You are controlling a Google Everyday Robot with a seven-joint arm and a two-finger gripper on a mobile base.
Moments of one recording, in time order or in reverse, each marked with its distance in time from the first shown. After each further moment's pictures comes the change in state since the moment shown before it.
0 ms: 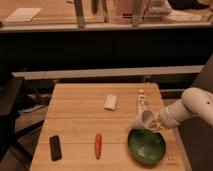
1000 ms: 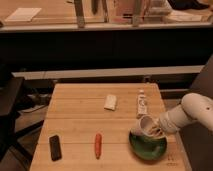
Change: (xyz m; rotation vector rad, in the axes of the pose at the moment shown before) arm -0.011 0.022 0.012 -0.026 -0.024 -0.048
